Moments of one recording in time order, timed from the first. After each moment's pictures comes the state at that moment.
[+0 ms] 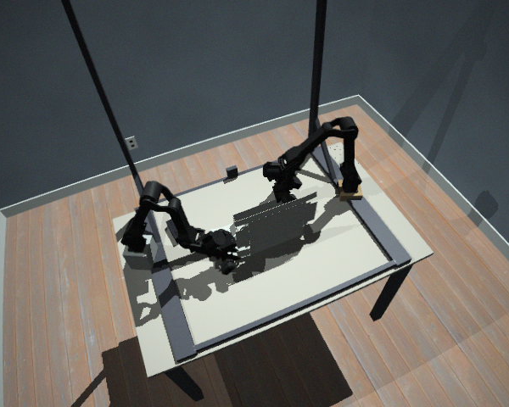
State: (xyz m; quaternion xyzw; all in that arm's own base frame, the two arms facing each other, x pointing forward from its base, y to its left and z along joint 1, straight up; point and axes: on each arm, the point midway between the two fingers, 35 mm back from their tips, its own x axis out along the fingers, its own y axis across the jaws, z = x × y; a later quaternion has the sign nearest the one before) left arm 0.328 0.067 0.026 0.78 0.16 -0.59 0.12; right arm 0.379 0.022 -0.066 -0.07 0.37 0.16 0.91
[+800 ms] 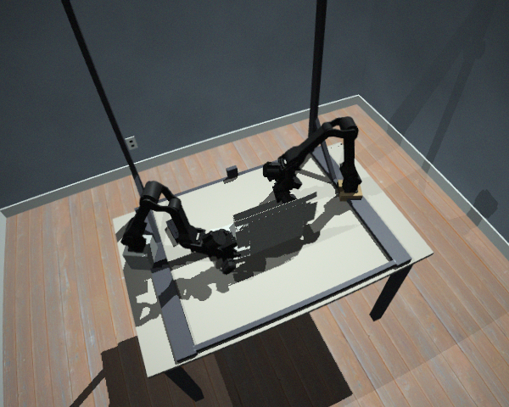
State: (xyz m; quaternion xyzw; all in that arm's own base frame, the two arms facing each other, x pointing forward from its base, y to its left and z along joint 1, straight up) left arm 0.328 0.067 0.026 0.78 0.16 -0.59 0.12; right arm 0.381 0.022 -0.065 -0.07 0.37 0.16 0.91
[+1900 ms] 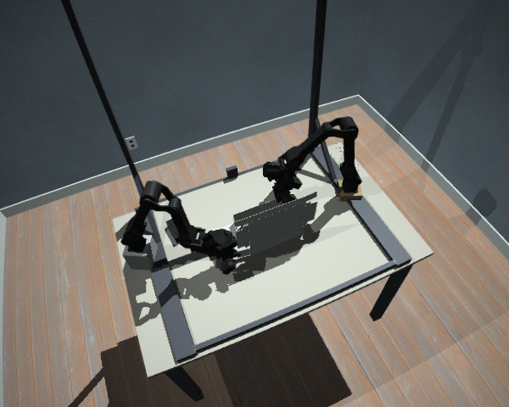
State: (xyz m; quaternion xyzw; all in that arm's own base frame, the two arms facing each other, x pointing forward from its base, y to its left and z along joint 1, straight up) left arm 0.328 0.066 0.026 0.78 0.16 -0.59 0.12; right arm 0.382 0.023 -0.065 -0.07 0.37 0.16 0.91
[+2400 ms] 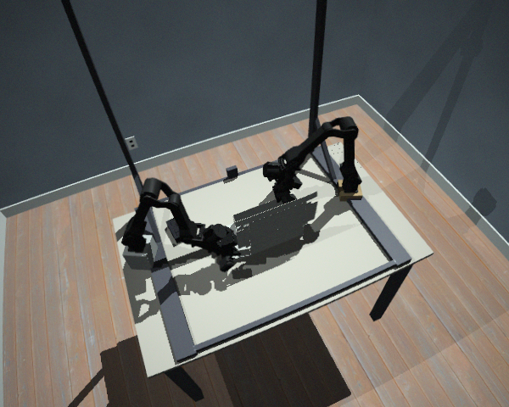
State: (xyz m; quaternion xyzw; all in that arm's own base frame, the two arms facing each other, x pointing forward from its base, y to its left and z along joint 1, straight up) left arm 0.328 0.066 0.026 0.78 0.16 -0.59 0.12; right arm 0.382 0.029 -0.064 -0.05 0.38 0.10 0.92
